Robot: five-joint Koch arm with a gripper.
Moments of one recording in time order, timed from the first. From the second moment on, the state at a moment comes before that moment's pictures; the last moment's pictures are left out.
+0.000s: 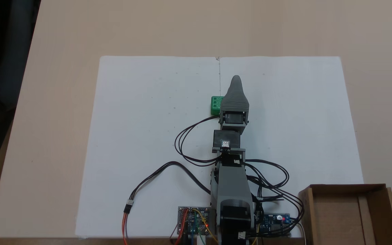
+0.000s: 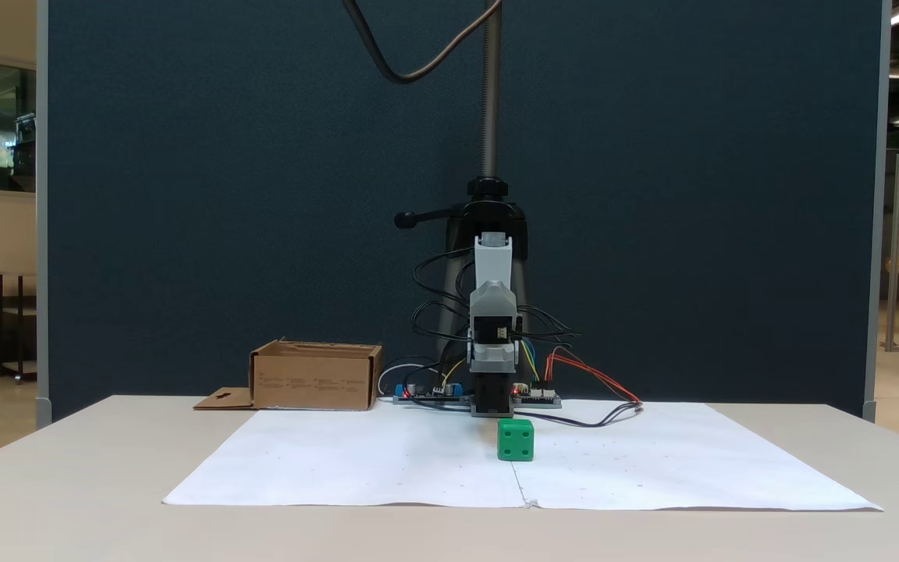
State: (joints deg) arm 3.0 129.3 152.2 -51.4 0.7
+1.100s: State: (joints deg) arm 2.0 129.3 125.0 -26.6 0.4
